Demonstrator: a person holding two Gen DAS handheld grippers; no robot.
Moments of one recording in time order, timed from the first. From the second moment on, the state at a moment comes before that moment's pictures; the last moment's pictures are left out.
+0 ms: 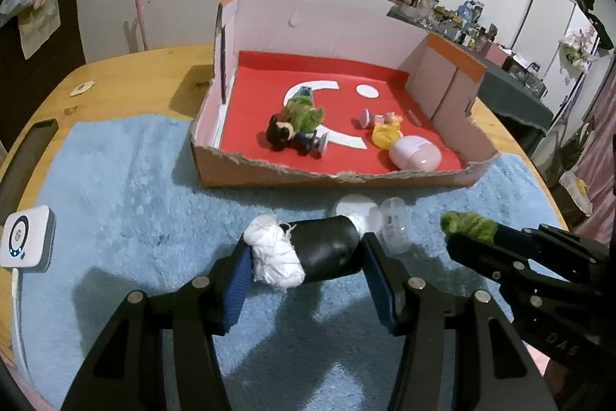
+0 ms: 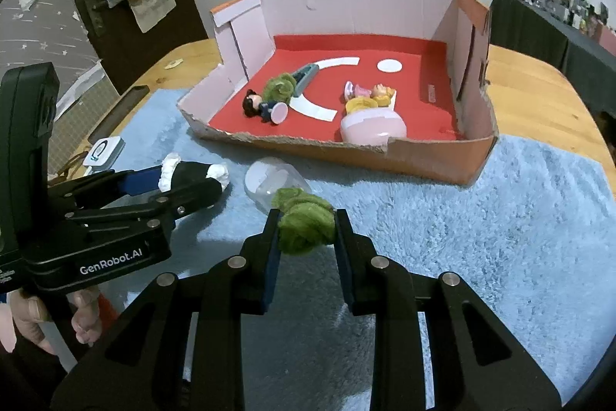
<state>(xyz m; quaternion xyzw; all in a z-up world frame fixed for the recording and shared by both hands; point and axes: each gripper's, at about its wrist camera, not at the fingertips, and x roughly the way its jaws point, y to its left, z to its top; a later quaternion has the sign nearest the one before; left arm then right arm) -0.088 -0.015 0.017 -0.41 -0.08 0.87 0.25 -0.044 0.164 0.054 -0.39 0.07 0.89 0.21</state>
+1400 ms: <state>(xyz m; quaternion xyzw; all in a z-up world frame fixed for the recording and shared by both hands) -0.146 0.025 0.059 -0.39 -0.06 0.87 0.30 -0.075 0.210 0.100 -0.36 0.05 0.90 0.24</state>
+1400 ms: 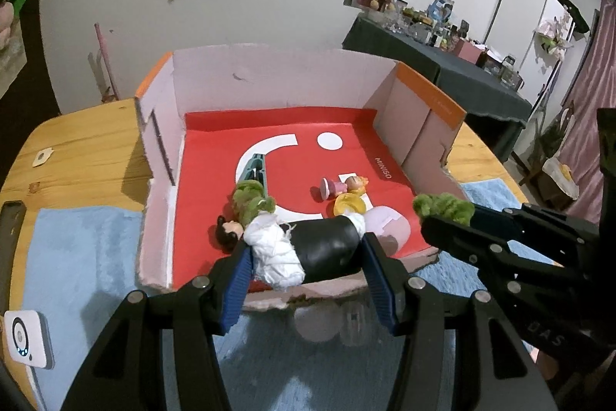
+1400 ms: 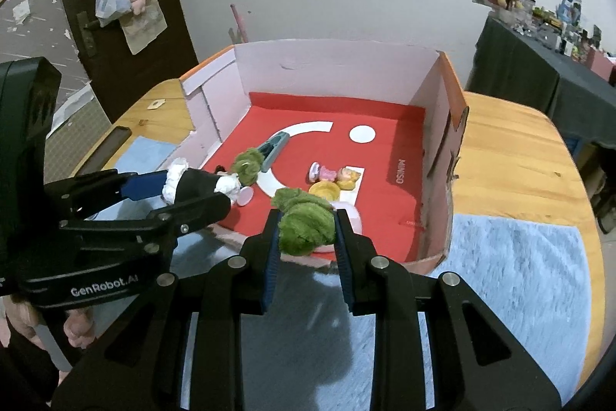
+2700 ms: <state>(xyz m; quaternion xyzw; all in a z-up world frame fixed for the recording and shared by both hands) -0.196 0.073 0.024 -0.45 -0.02 0.83 0.32 -0.113 0.267 0.069 -0.45 0.02 0.84 0.30</state>
